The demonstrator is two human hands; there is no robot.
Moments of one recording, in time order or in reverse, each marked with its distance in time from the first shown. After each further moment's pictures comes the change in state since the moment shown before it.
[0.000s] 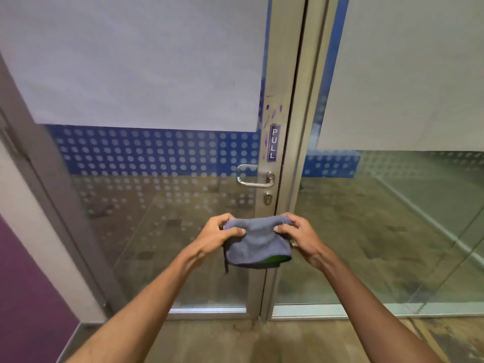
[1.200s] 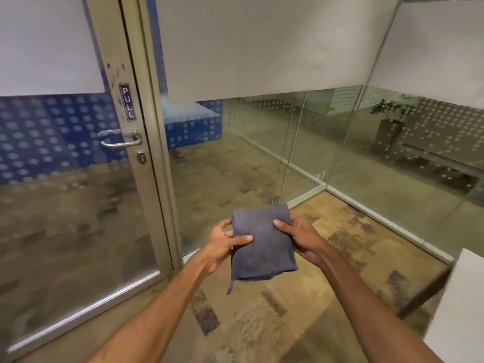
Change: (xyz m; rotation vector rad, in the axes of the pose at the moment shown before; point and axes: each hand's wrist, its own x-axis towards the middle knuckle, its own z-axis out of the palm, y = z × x) left_hand -0.210 -0.001 0.245 -0.527 -0.624 -0.286; right_hand -0.401 0.001 -0.060 0.323 0.583 0.191
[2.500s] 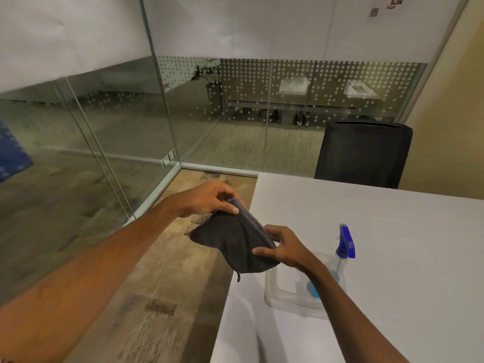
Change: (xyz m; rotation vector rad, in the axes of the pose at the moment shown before) left_hand 0.055 -0.057 0.538 1.006 -1.174 0.266; right_hand -0.327 0.027 -0.417 -0.643 0.572 -0.128
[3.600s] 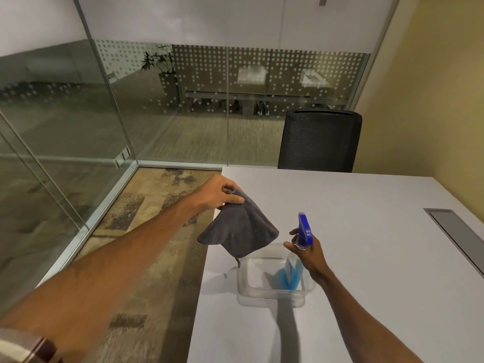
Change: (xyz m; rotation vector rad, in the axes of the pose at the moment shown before) left_hand 0.112 -0.002 0.058 -0.130 0.140 -0.081; right_hand -0.060 0.128 -0.061 0.248 0.622 0.251
